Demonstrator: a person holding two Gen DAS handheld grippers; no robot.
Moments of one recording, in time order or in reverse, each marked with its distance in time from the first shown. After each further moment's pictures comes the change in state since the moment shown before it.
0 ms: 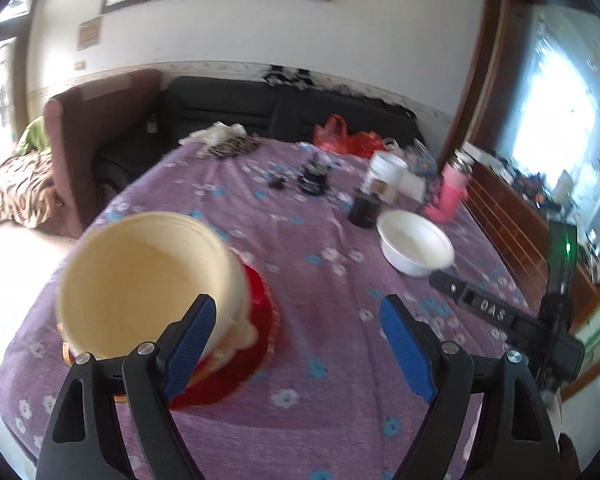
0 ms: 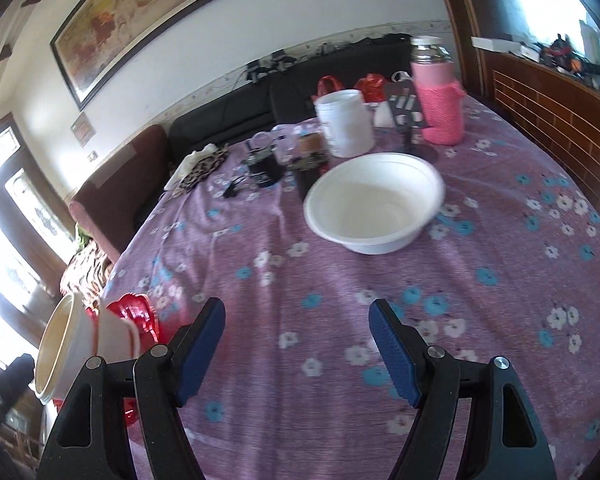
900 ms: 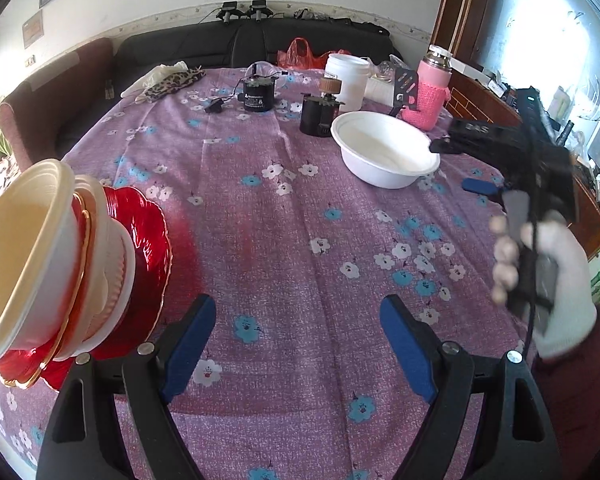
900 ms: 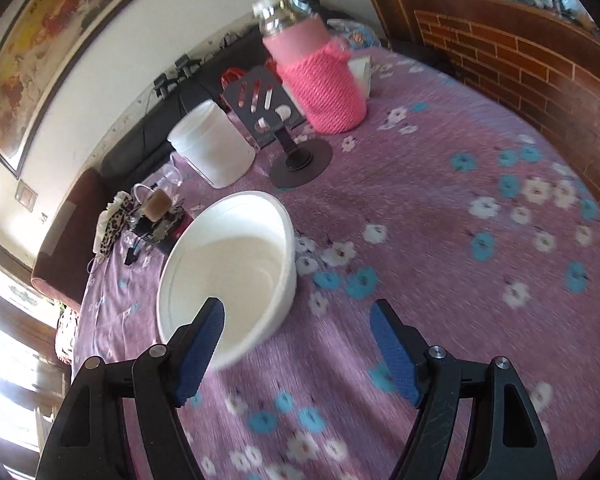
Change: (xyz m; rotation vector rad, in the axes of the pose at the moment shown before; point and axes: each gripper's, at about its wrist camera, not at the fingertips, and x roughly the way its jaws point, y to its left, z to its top) left arm 0.077 -0.061 -0.030 0.119 0.244 -0.006; right arm 0.086 -0.118 0.083 0.268 0.117 -0.094
